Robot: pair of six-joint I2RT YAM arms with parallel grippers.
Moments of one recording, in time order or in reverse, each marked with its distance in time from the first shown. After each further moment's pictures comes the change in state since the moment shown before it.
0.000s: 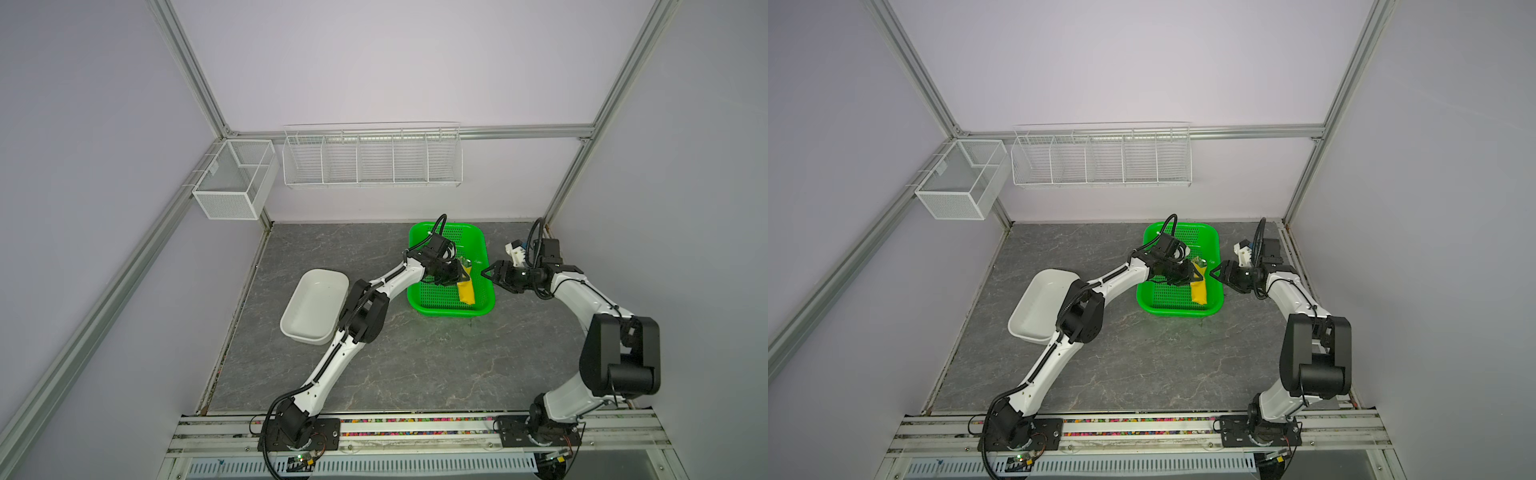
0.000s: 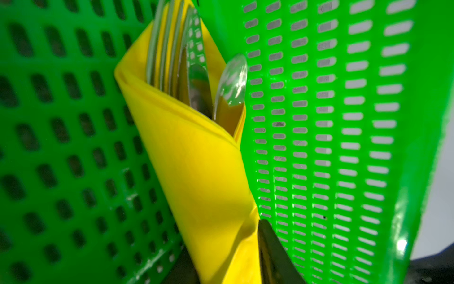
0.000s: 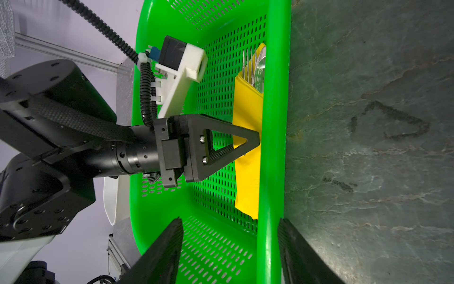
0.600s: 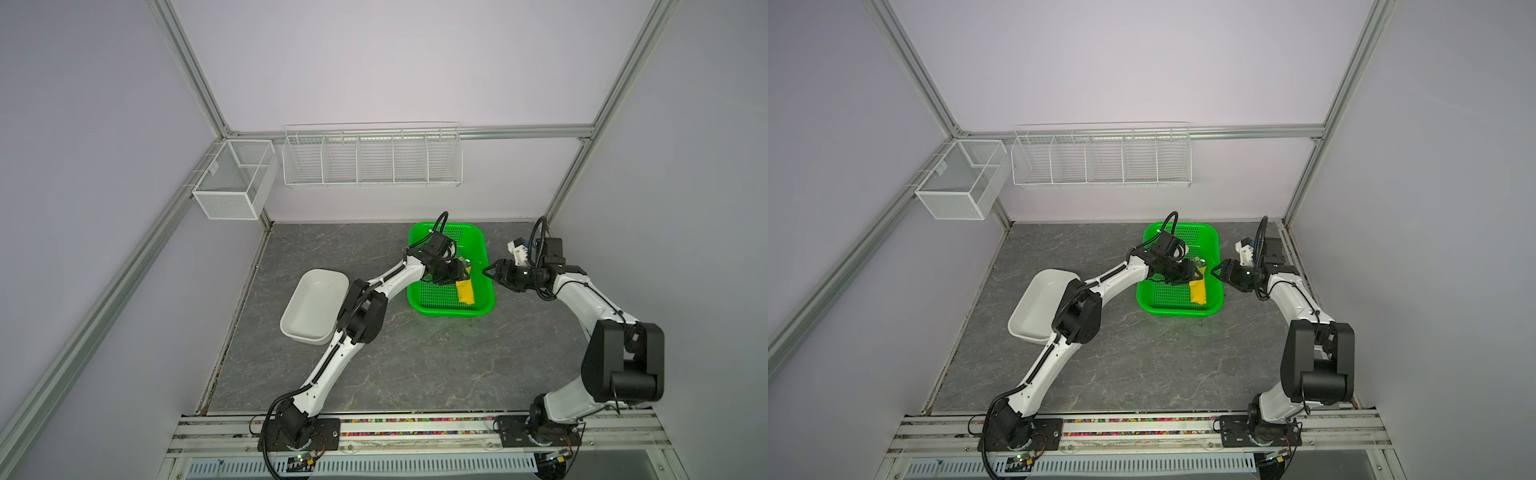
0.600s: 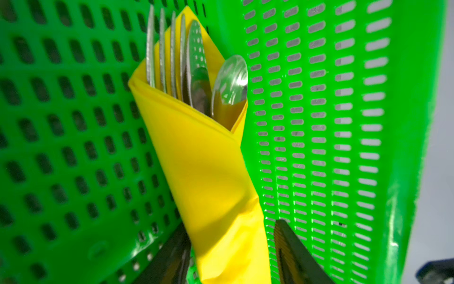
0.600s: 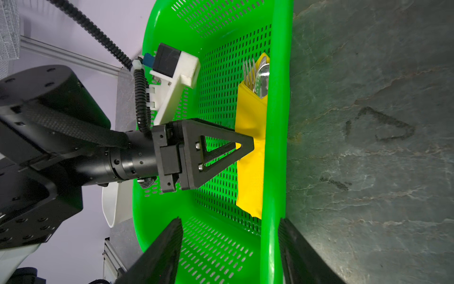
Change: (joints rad) left arm -0.006 -0.050 -0.022 -0.065 -0.079 0.051; right arm 0.000 -0.047 0.000 -0.010 0.023 0.000
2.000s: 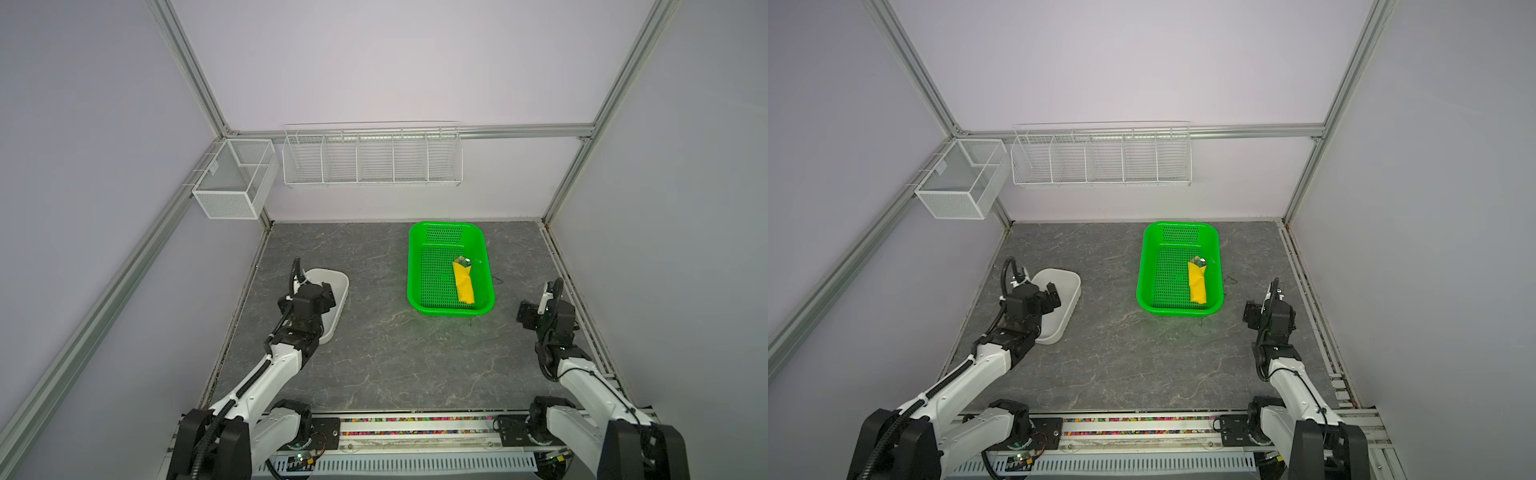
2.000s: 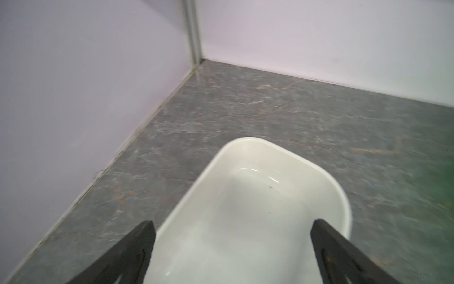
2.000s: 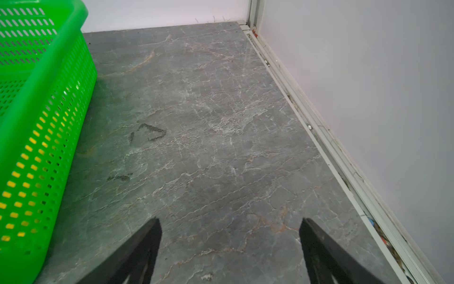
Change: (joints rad) left arm 0.586 -1.590 -1.858 0.641 -0.983 0.439; right arm -0.007 -0.528 -0.785 0.685 0.837 -0.255
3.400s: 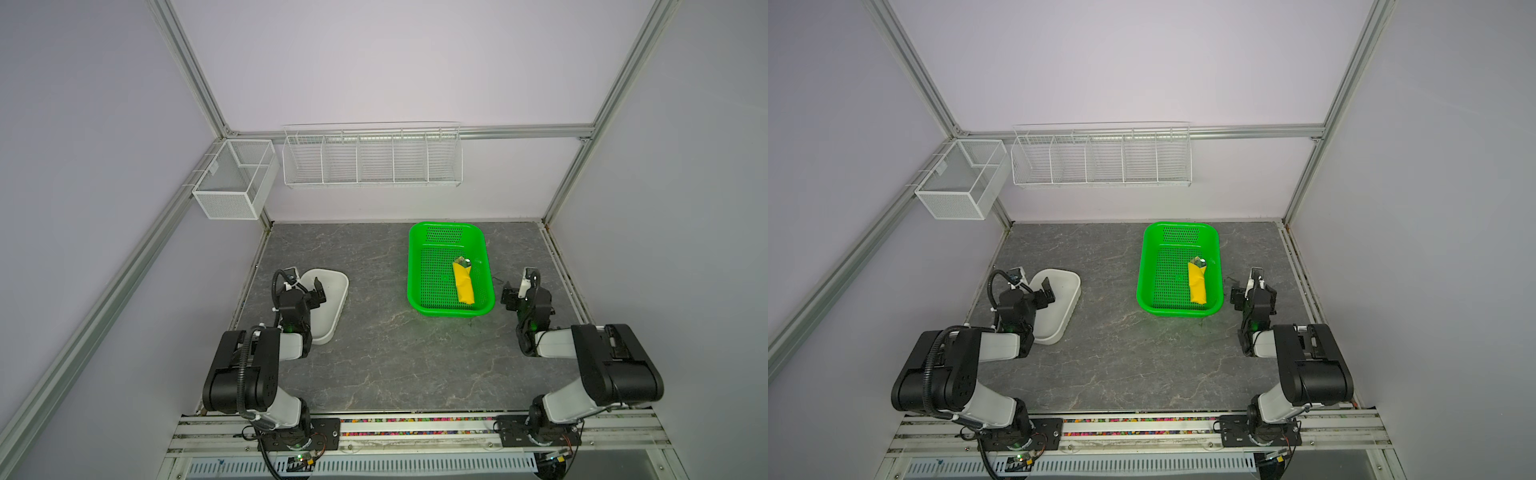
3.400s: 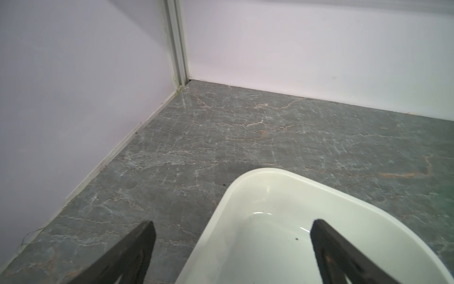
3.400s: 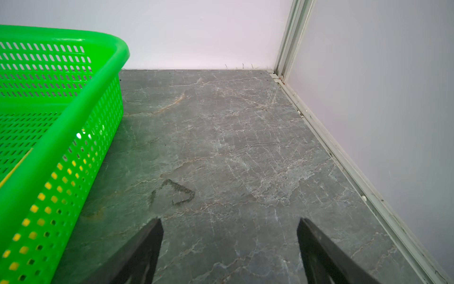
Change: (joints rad) left arm 0.165 0.493 -0.109 0.817 0.335 0.187; right arm 0.097 0.526 0.053 0.655 0.054 -0.052
